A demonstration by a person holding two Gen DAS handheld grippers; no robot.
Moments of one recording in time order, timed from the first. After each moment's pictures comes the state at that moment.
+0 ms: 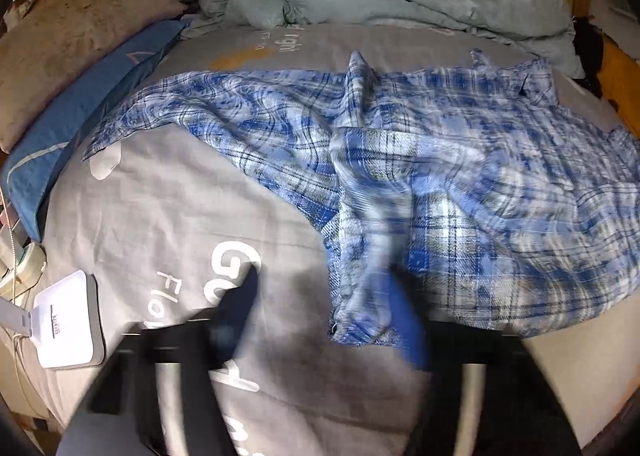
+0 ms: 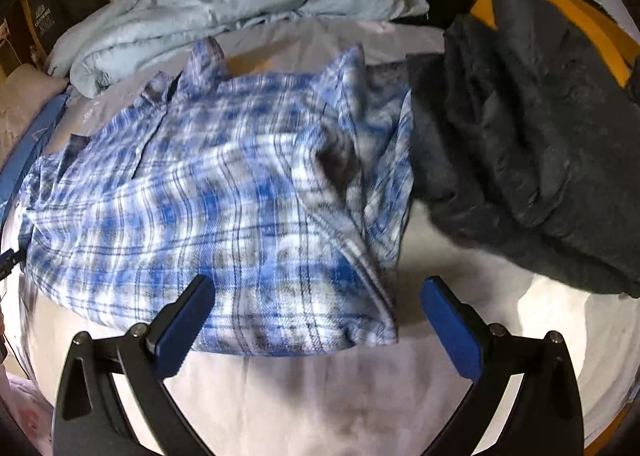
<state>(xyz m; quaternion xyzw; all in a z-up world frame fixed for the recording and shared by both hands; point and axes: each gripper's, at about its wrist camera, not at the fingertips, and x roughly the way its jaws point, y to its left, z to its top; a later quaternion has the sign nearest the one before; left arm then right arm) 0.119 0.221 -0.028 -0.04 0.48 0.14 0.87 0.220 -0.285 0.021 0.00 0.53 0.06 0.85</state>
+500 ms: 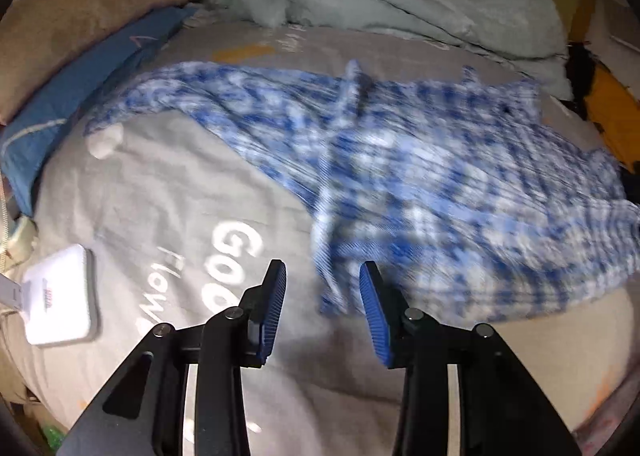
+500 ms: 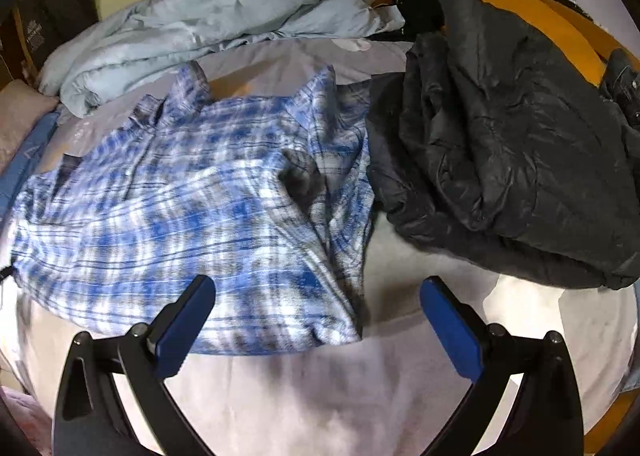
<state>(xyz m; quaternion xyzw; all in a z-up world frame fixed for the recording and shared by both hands) 0.097 0.225 -0.017 -0.09 0.48 0.10 0.87 0.208 -0.304 0.044 0.02 0.50 0.03 0.86</state>
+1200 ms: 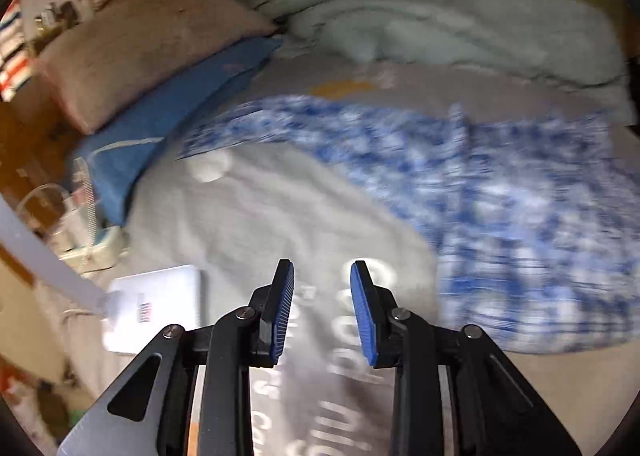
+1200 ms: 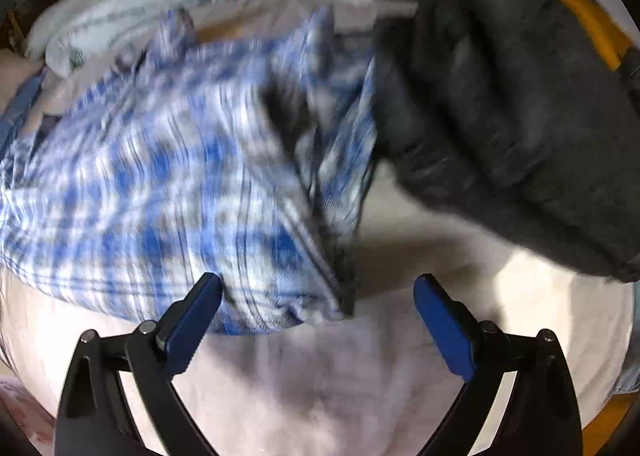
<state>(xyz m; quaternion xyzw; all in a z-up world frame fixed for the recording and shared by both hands) 0.072 0.261 0.005 -0.04 0.42 0.24 0.88 0.214 -0.299 0.018 -0.03 0.55 0.02 0.83</state>
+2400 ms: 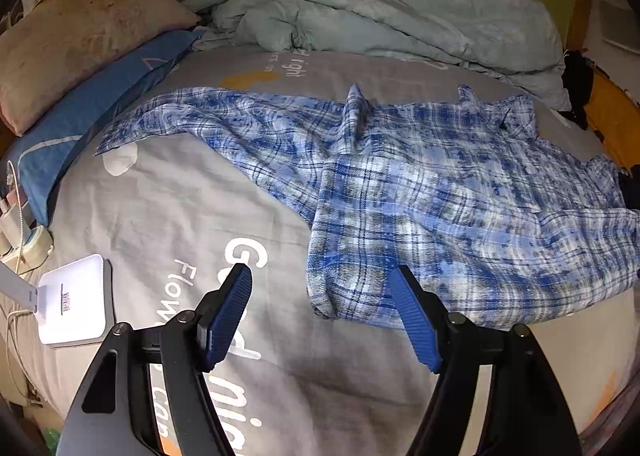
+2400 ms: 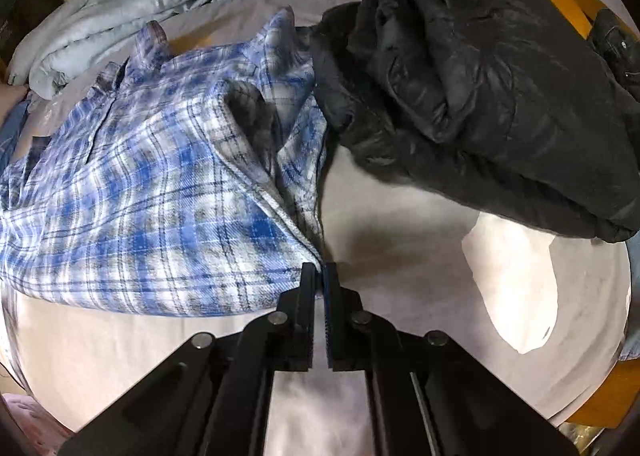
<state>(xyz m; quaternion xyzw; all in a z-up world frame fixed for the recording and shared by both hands) 0.091 0.214 0.001 -0.08 0.43 0.13 0.89 0.204 -0.318 0.018 0.01 0.57 -0.02 0.82</state>
